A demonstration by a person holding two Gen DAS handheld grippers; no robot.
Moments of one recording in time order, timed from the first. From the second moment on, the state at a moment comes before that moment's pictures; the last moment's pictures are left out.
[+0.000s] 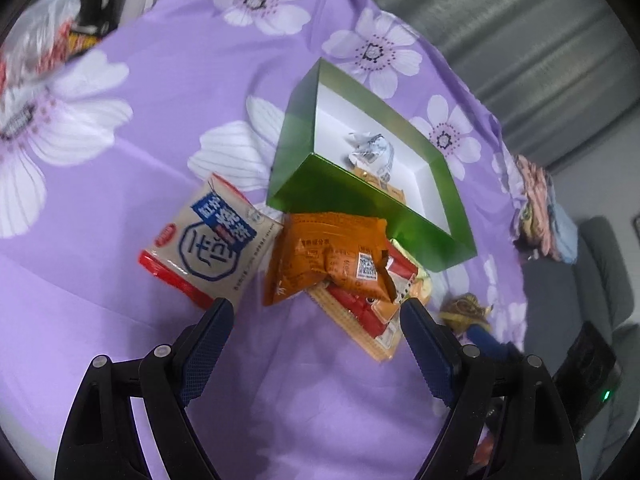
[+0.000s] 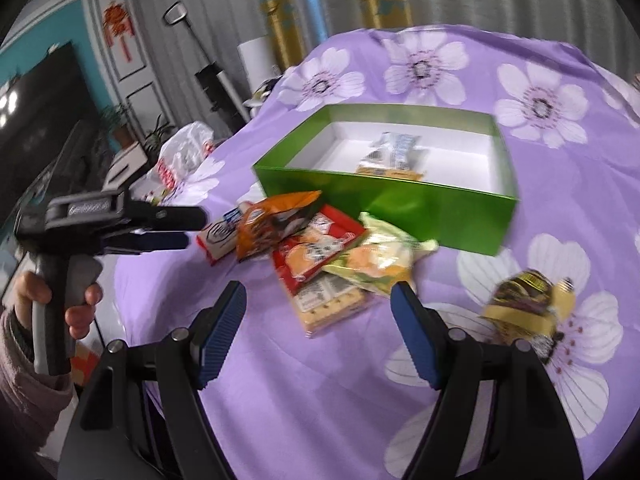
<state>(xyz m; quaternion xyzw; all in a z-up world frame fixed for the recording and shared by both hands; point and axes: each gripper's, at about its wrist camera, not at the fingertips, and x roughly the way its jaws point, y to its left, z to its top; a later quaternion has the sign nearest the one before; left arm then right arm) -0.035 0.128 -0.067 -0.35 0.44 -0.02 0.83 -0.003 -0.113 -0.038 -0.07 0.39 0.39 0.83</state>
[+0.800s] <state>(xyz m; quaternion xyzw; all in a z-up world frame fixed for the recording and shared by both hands) 0.016 0.138 -0.094 -0.42 0.45 -0.06 0.79 0.041 -0.023 -0.059 -0.08 0.42 0.45 0.79</state>
